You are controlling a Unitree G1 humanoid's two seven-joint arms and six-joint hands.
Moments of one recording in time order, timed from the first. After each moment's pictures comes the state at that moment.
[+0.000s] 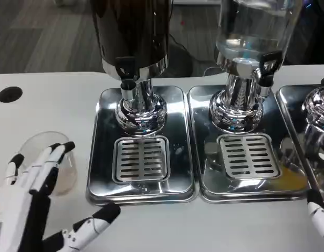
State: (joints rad) left arm 0.70 0.30 0.05 -0.48 0.73 -0.23 0.26; right arm 0.55 -0.37 -0.18 -0.17 -0.45 -0.48 -0.09
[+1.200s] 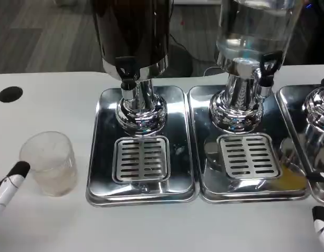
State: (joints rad) left arm 0.38 0.25 0.26 -0.17 0.59 0.00 0.30; right arm 0.63 -0.37 -0.21 -0.15 -0.40 -0.58 -0.07
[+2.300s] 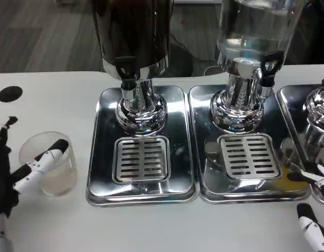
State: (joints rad) left arm 0.12 0.35 0.05 0.00 0.68 0.18 0.29; right arm 0.58 -0.37 -0.17 -0.13 -0.39 -0.58 -0.03
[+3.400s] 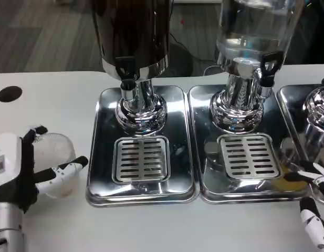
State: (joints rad) left arm 0.08 0.42 -0.09 0.01 0.77 0.26 0.25; right arm 0.55 -0.37 -0.16 -0.08 -0.36 -0.62 -0.03
